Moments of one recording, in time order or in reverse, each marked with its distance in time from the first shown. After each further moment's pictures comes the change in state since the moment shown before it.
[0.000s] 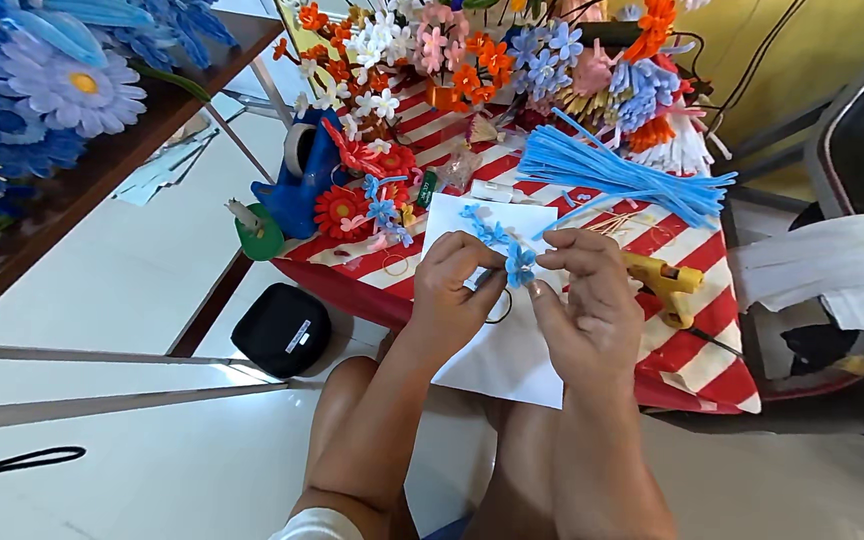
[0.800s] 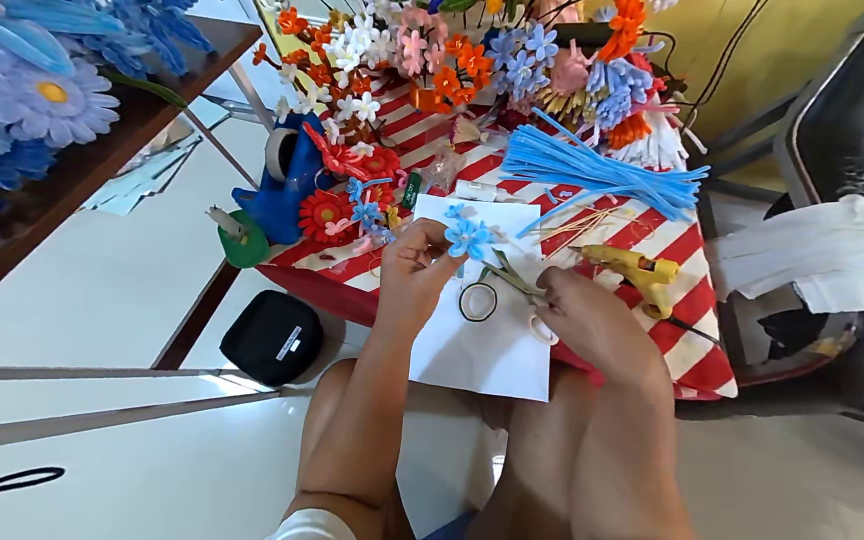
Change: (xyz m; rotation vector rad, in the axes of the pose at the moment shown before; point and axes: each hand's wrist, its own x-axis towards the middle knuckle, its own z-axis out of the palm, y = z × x) left_hand 0.005 -0.008 -0.011 -0.415 0.047 -0.399; right_hand 0.009 0.023 -0.062 -0.745 -0.753 0.671
